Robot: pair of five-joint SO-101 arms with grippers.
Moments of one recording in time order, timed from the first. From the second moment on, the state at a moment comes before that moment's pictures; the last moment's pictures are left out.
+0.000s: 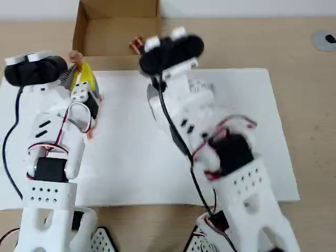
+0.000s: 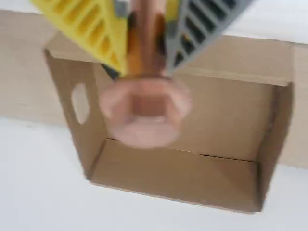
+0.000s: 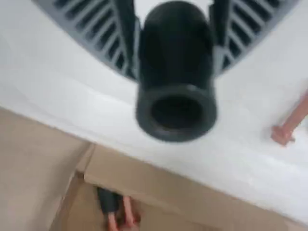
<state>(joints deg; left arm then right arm) 1.0 -59.1 53.7 21.0 2.8 -32.0 -45.2 26.9 55.7 -8.5</state>
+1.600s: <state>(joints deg) 19.0 -86.3 68.2 23.3 15.2 -42.2 -78.0 80.5 20.6 -1.6</state>
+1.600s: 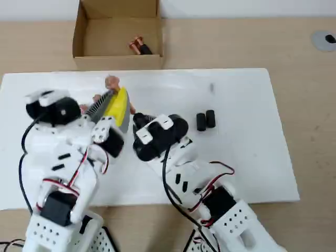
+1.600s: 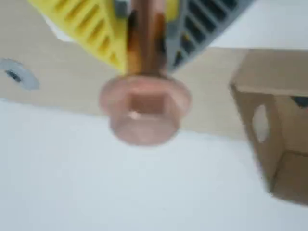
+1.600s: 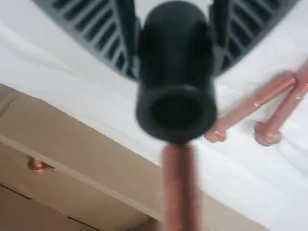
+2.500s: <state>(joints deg) 19.8 -92.9 69.0 30.8 15.3 -42.7 -77.9 80.7 20.5 -1.2</state>
